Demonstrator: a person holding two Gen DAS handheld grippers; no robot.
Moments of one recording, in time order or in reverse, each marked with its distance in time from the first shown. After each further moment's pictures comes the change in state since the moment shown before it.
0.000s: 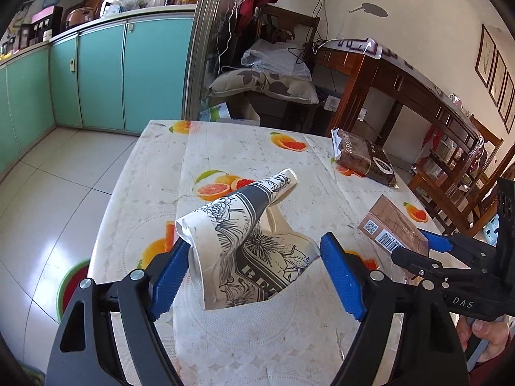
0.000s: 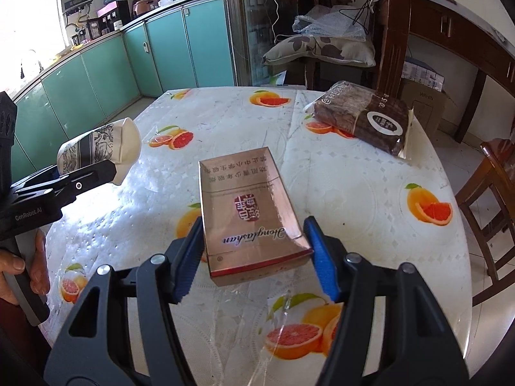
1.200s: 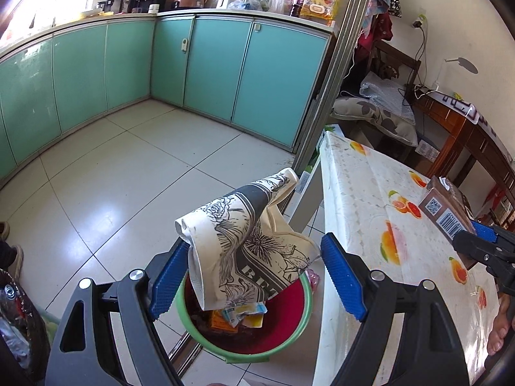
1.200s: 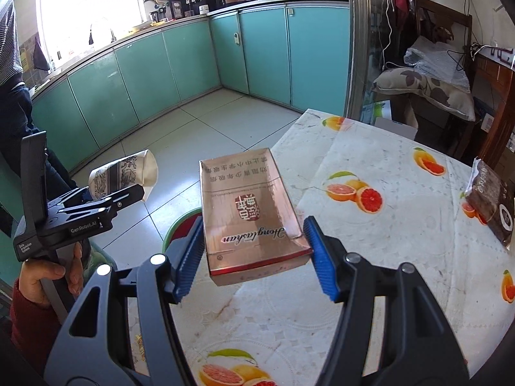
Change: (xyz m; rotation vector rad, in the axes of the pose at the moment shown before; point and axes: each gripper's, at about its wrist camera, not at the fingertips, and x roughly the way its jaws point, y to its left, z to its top) left arm -0.087 0.205 -0.043 -0.266 -0.046 0.292; right arm 0.027 0.193 0.051 -0.209 0.012 0.270
